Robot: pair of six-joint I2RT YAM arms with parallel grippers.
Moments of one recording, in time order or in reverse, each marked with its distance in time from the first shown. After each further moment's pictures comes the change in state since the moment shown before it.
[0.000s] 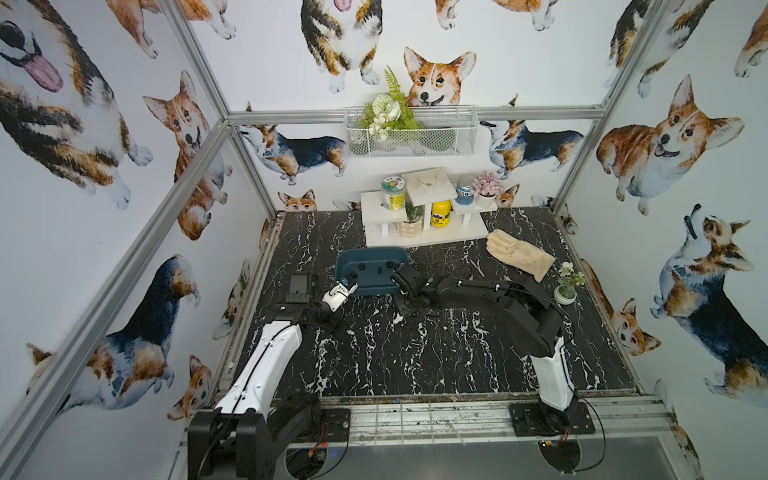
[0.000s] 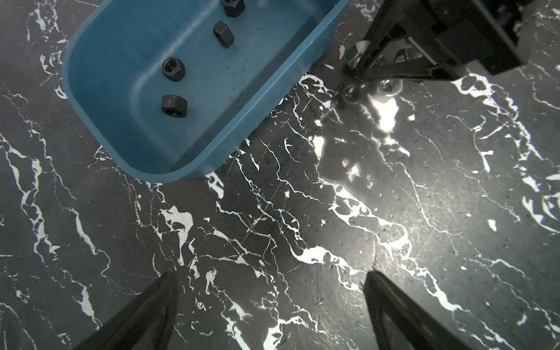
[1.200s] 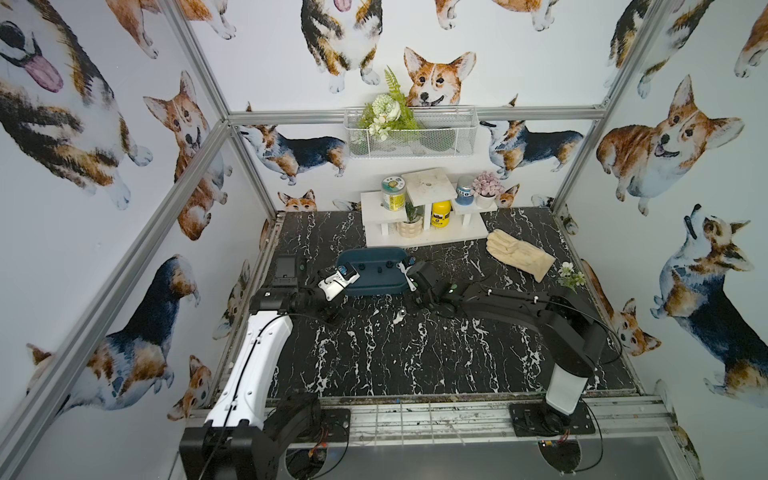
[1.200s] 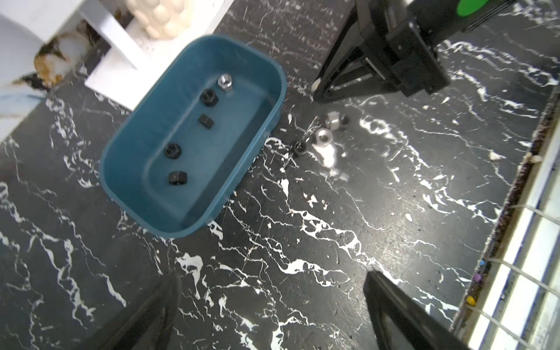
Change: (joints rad) left arm 0.042 0.013 0.296 -0.278 0.249 0.200; right arm -0.013 -0.318 -0.251 0.214 -0.067 -0.006
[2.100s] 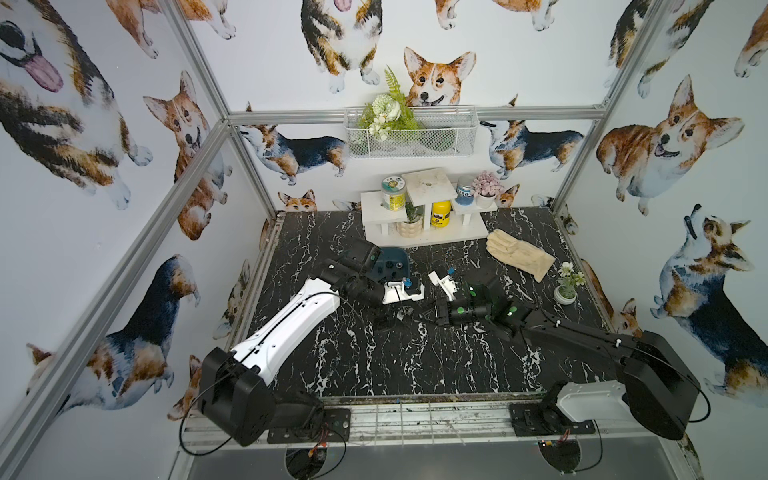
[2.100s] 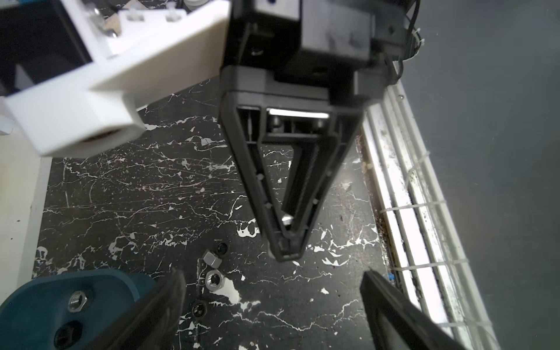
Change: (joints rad) left arm -0.531 0.286 0.186 0.011 0.121 0.121; right arm -0.123 -0.441 -0.457 0.360 -0.744 0.498
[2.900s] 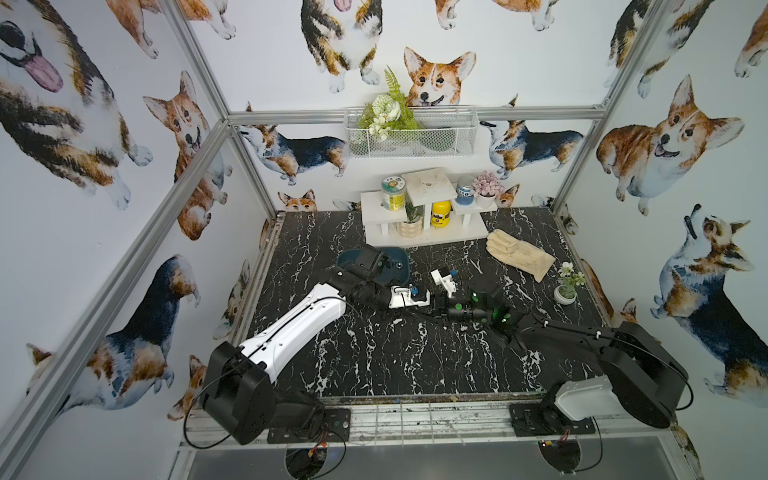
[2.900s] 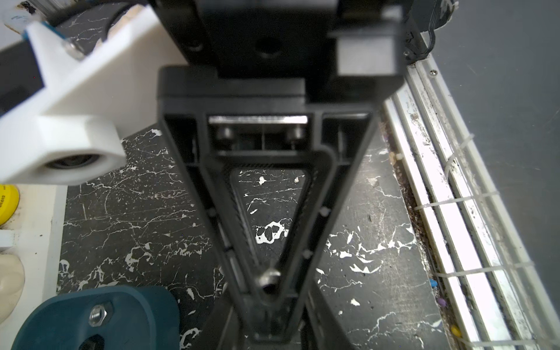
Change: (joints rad) left arm -0.040 0.003 -0.073 0.138 -0.053 0.018; right arm 0.000 0.075 -0.079 0.357 0.023 0.338
